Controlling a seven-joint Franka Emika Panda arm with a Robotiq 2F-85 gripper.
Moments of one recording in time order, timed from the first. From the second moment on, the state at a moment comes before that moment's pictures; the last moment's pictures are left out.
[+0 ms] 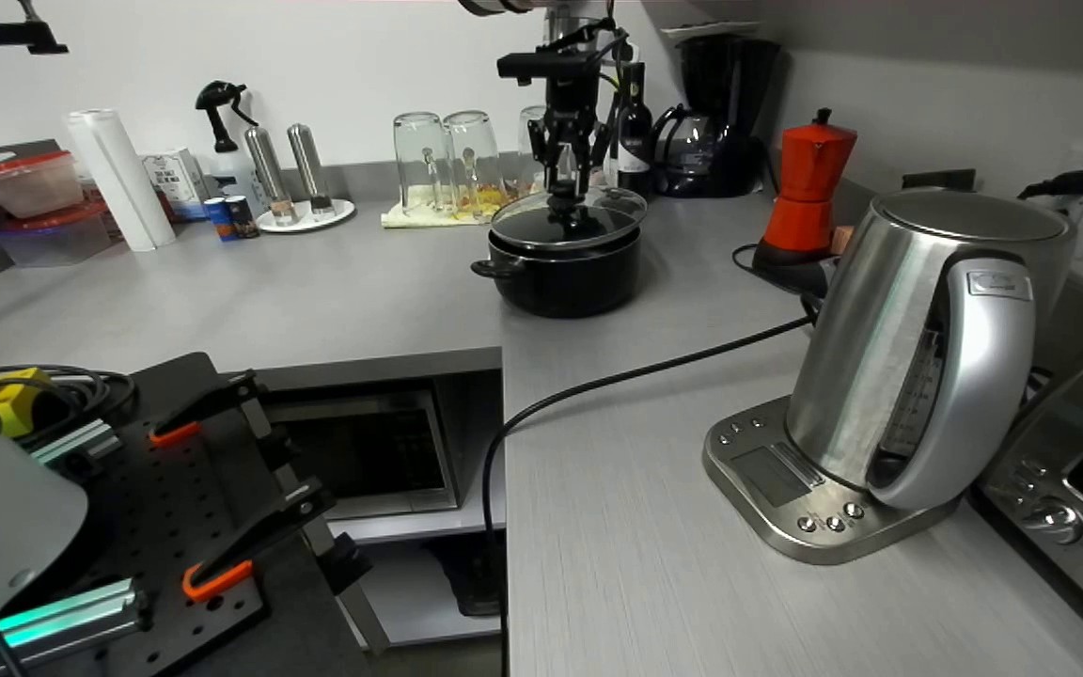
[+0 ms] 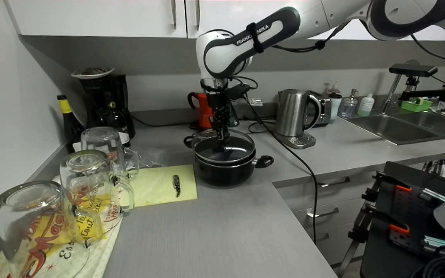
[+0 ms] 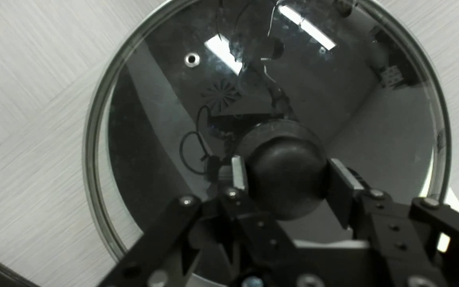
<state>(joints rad) 0.13 0.88 0.07 -1.17 -0.09 1.89 -0.06</state>
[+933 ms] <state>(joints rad) 0.12 0.92 0.08 -1.13 -0.08 1.88 -0.06</state>
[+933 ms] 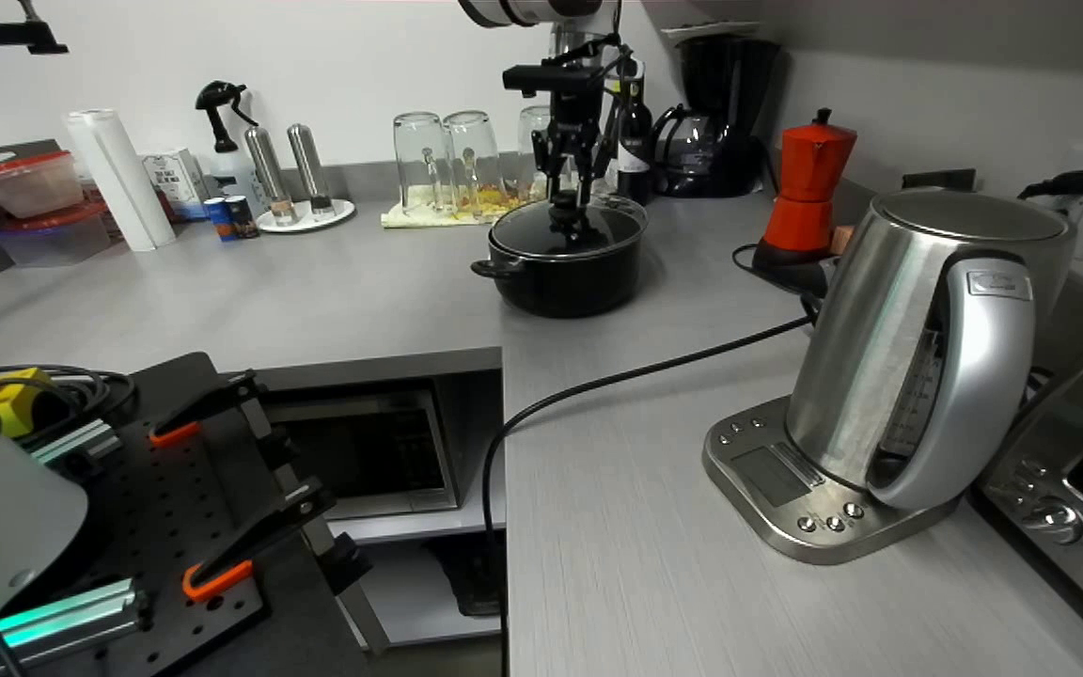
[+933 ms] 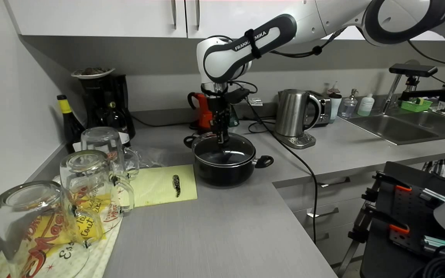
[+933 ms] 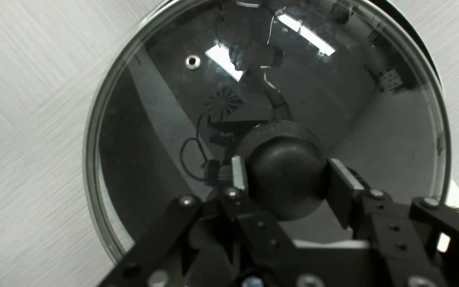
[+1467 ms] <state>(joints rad) 0.12 0.92 0.08 -1.13 -0.08 1.88 -0.06</state>
